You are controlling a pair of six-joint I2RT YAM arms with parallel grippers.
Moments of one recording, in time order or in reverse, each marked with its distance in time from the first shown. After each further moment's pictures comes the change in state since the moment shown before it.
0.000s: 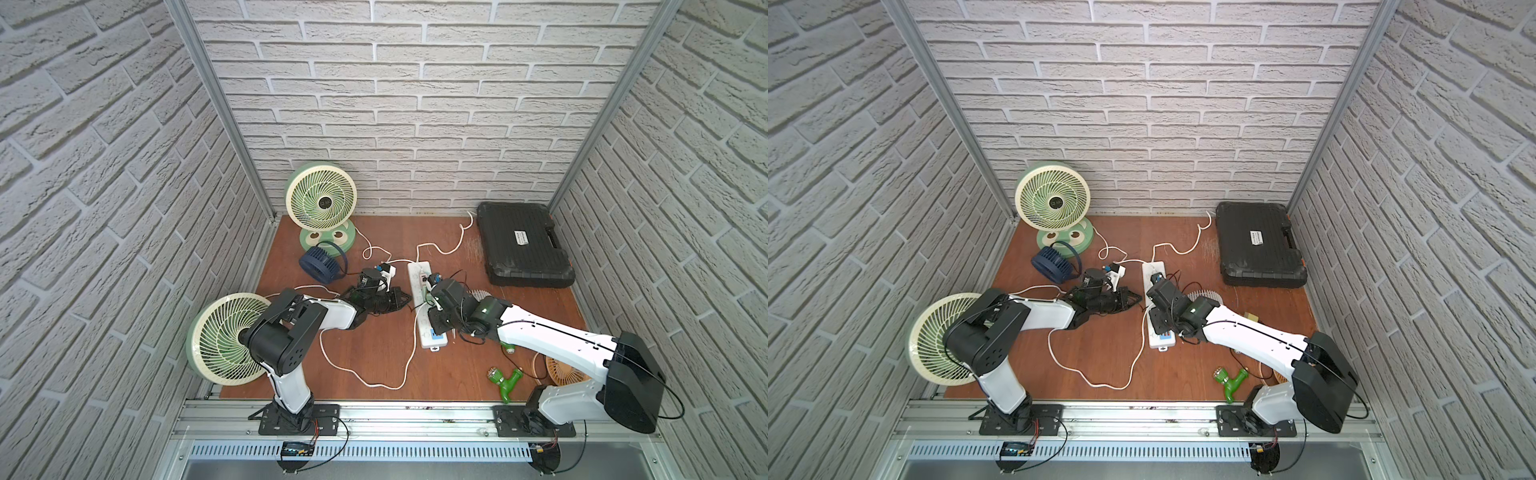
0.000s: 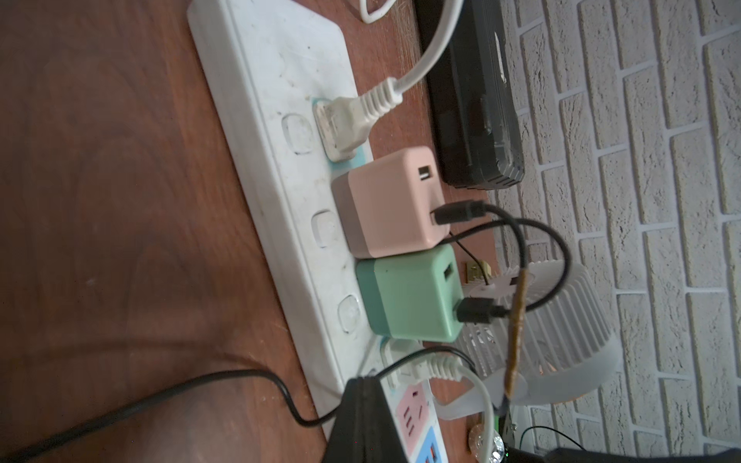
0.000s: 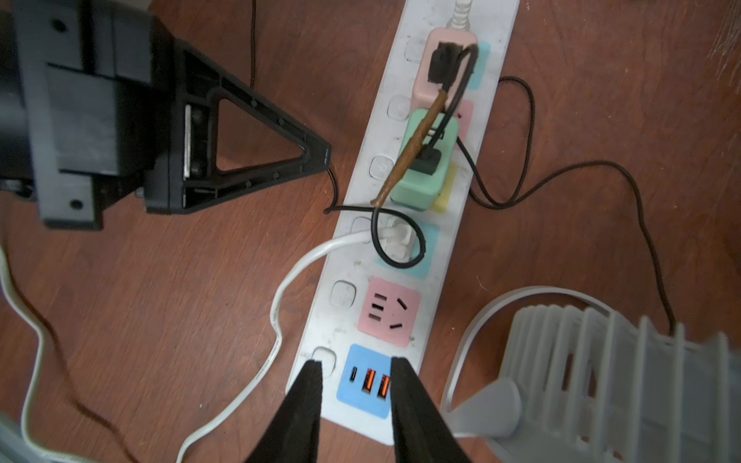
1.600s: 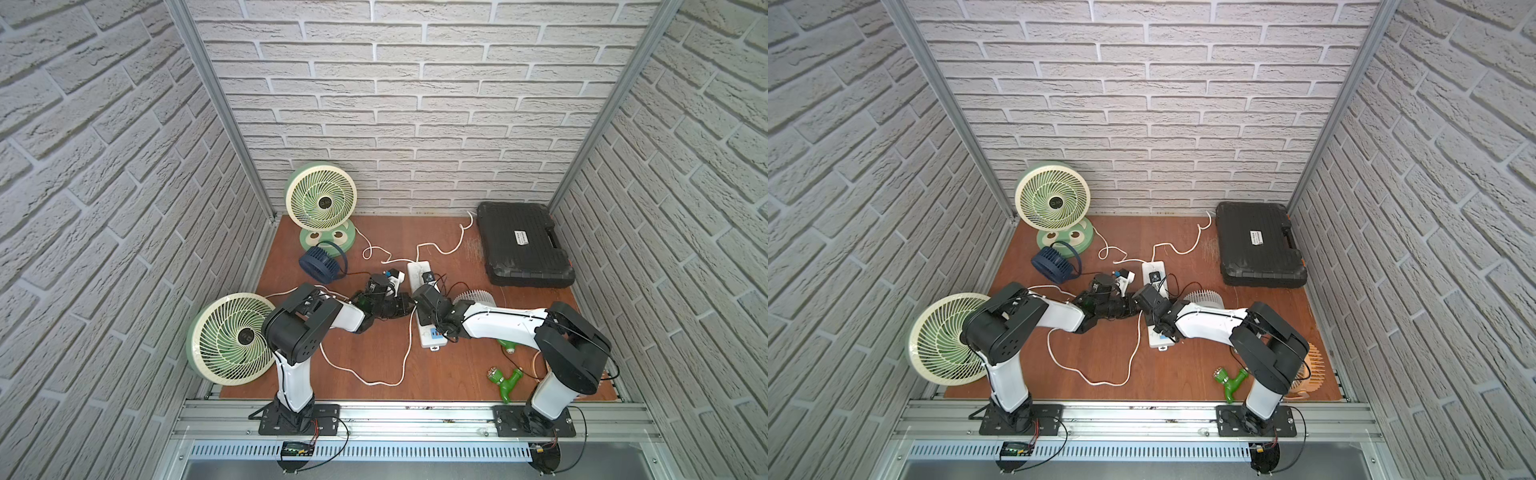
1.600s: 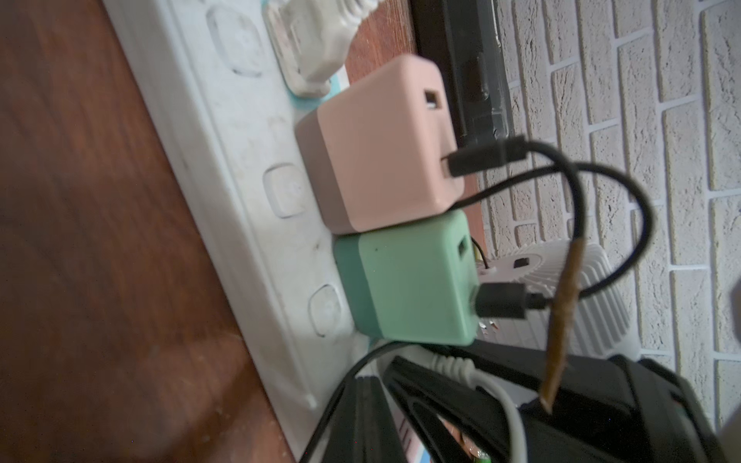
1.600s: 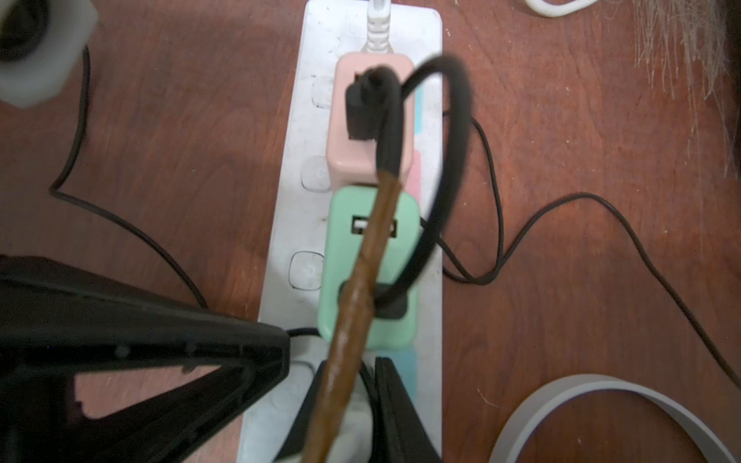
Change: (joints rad) left arm -0.058 0.109 0.005 0.135 0.028 -0.053; right arm -0.011 0.291 -0.020 0.317 0.262 0.088
